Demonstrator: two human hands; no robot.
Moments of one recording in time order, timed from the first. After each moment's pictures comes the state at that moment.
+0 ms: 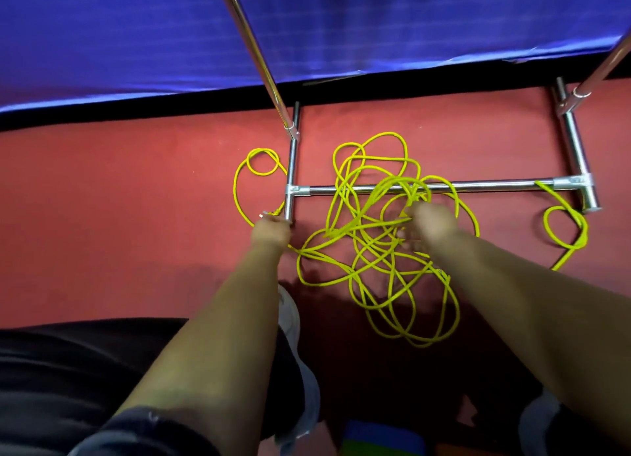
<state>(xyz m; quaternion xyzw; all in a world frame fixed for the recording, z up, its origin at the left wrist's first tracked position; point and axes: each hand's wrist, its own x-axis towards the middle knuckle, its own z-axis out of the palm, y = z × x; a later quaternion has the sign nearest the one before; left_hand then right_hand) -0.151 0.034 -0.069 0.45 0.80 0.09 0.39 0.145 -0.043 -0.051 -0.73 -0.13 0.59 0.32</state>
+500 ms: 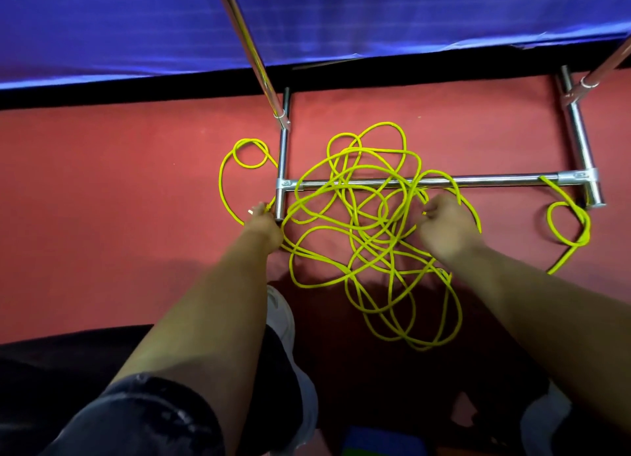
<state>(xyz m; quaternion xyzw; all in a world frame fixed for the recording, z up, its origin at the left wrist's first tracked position) -0.178 0.070 -0.116 0.63 0.70 -0.19 0.27 0.160 -0.060 -0.067 -0.83 -0.37 0.36 0.19</state>
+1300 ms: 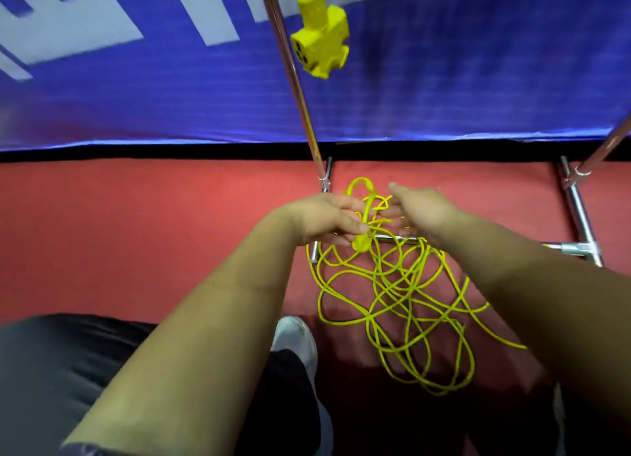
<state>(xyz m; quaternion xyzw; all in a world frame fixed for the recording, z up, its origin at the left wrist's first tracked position) -0.081 0.059 0.128 0.54 0.53 0.01 0.65 0.120 0.029 0.083 -0.67 -0.31 0.60 0.31</state>
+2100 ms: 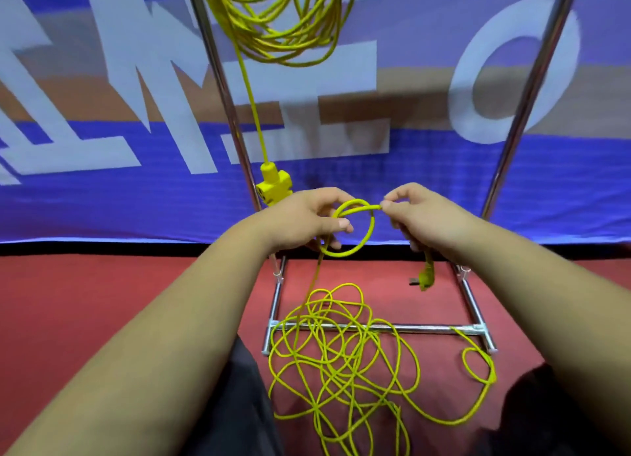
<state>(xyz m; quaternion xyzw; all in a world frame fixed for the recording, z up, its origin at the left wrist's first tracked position) 0.006 0.032 0.339 0.80 0.35 0.14 0.47 0.234 -0.048 0.325 -0.65 -0.51 0.40 0.40</state>
